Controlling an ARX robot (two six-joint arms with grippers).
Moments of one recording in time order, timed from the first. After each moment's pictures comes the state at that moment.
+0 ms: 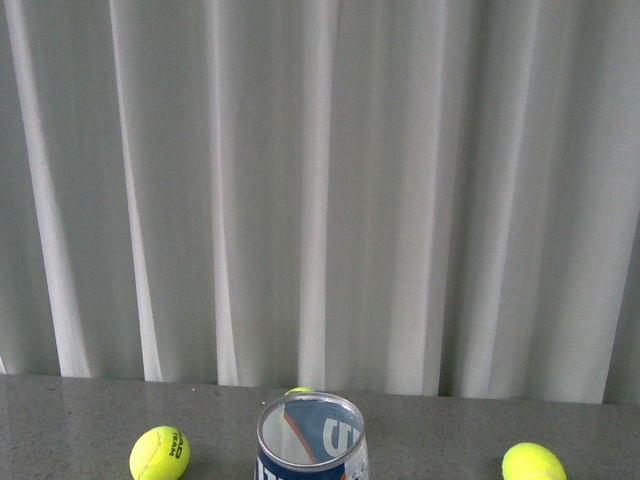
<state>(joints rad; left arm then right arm) 0.00 0.00 0.02 0.00 0.00 -0.01 0.00 0.00 0.00 0.00 0.00 0.00</state>
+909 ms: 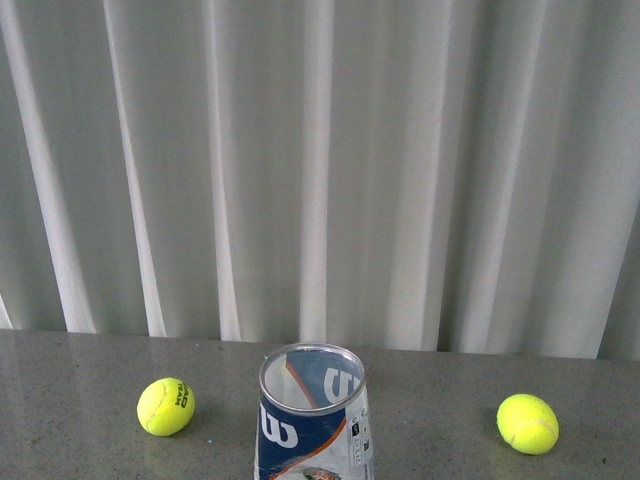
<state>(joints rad) 0.00 0.00 0.02 0.00 0.00 0.00 0.00 0.00 0.00 0.00 0.00 0.00</state>
